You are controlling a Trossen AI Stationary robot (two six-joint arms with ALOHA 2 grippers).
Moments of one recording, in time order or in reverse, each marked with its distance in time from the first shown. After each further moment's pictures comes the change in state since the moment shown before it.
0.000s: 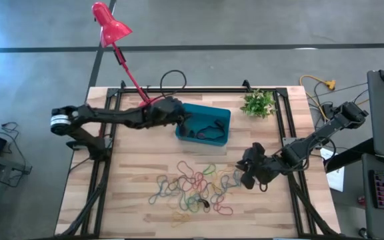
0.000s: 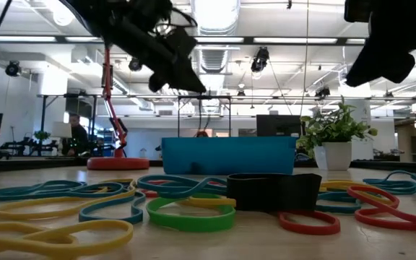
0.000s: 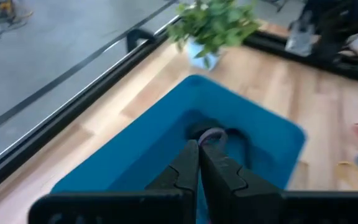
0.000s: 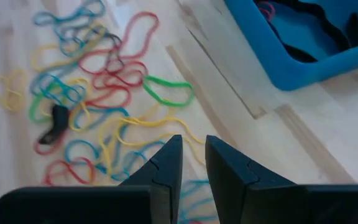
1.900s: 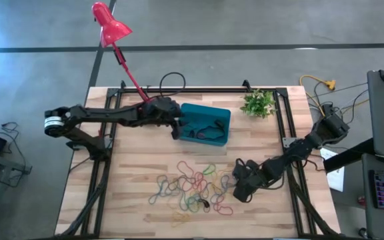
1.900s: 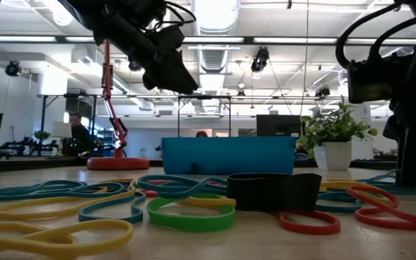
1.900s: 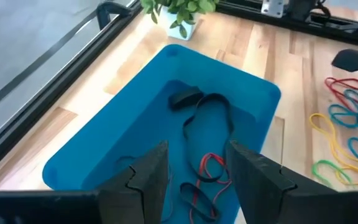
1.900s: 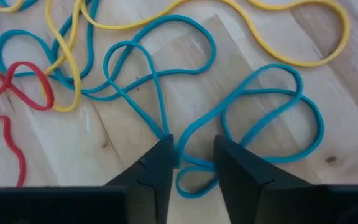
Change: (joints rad) left arm 0.020 -0.085 -0.003 -0.172 0.139 0.080; right arm 0.000 0.391 -0.030 0.181 -0.323 0.153
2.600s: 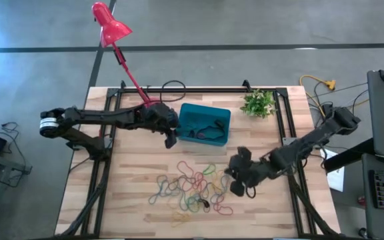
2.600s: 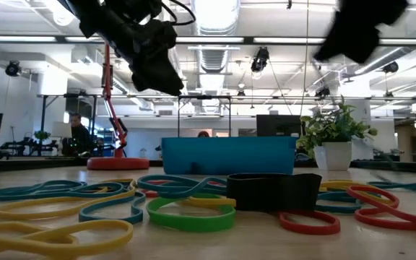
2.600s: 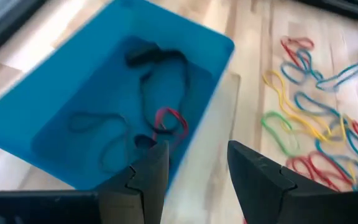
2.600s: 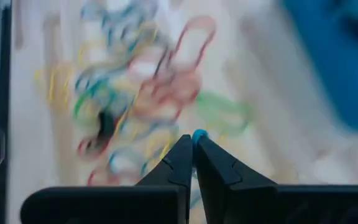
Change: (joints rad) left arm -0.062 -0.054 -0.006 -0.186 0.106 -0.059; right arm -0.056 -0.192 0.250 -0.149 0.228 -0.354
